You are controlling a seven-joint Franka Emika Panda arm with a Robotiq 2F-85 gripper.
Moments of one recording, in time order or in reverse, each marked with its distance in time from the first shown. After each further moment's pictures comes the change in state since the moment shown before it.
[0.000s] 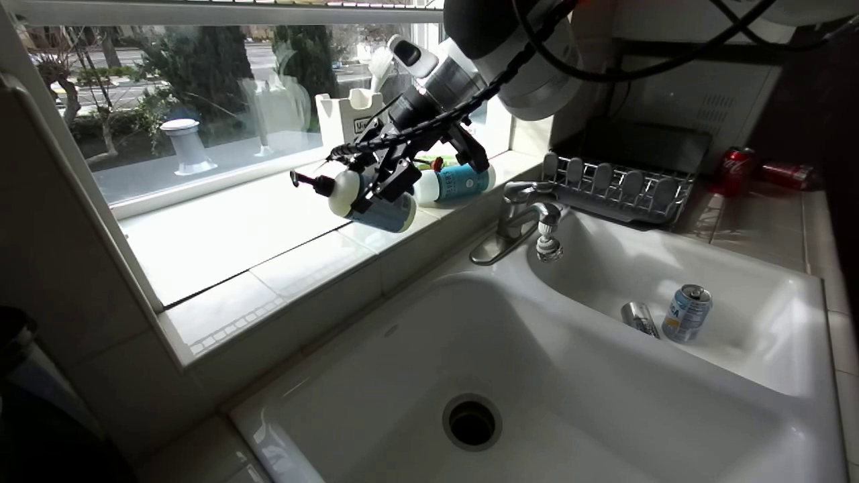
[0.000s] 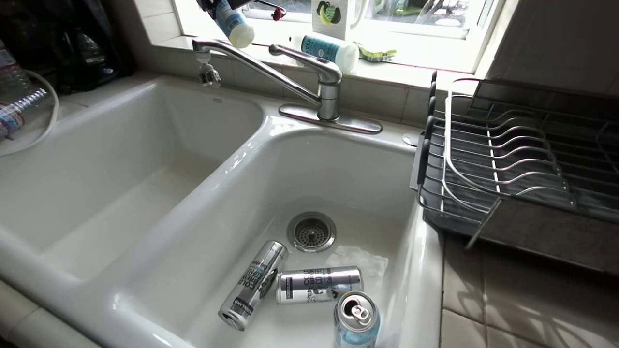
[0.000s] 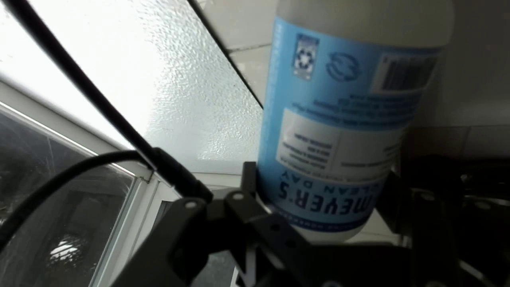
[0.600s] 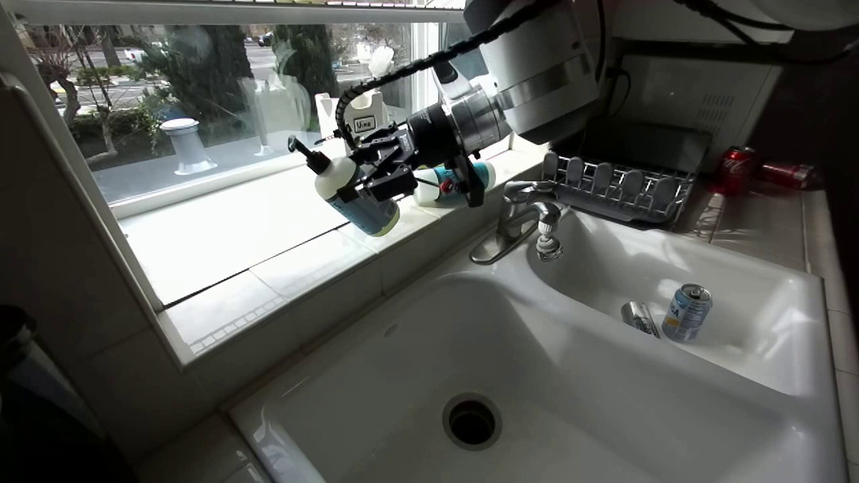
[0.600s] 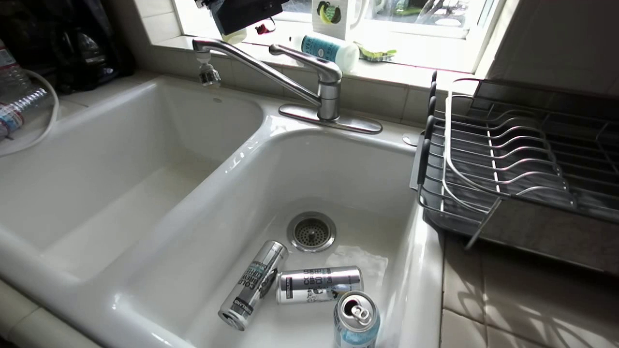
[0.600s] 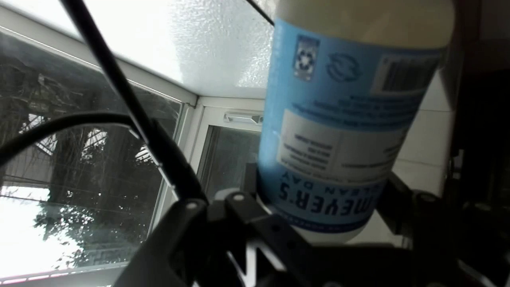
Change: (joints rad) arm -0.155 -0.024 0.195 -0.111 0.698 0.165 -0.543
